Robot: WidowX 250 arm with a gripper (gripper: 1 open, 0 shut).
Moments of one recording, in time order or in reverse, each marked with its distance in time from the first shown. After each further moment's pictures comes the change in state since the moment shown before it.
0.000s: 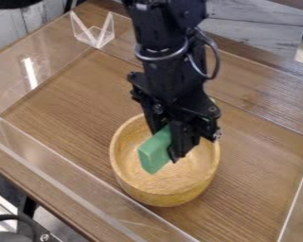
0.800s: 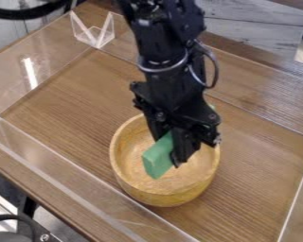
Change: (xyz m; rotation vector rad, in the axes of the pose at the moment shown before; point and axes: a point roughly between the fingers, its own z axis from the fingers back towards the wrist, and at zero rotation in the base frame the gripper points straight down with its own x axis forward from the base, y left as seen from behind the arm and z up) arm 0.003 0.005 -0.013 -0.011 -0.006 0.019
